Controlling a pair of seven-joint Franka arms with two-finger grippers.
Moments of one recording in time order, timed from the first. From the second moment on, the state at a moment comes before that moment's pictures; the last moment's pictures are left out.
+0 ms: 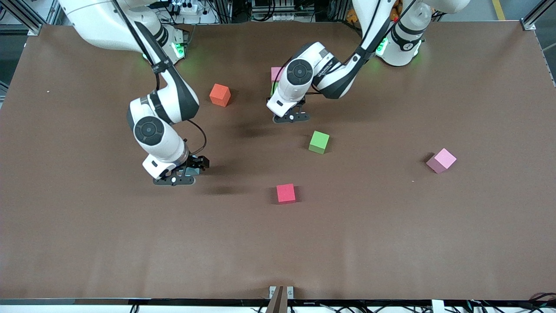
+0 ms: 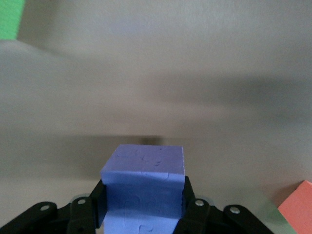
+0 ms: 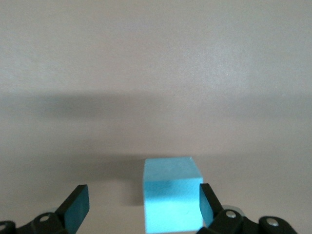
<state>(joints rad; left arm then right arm) -0.69 0.47 -0.28 -1.98 -0.24 2.40 -0.89 0.23 0.43 0.12 -1.94 -0.10 2.32 0.35</state>
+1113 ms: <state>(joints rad) -0.75 0.52 -0.28 -1.98 -0.13 2.40 -1.00 0.19 0.50 0.12 -1.94 -0.11 2.31 0.23</state>
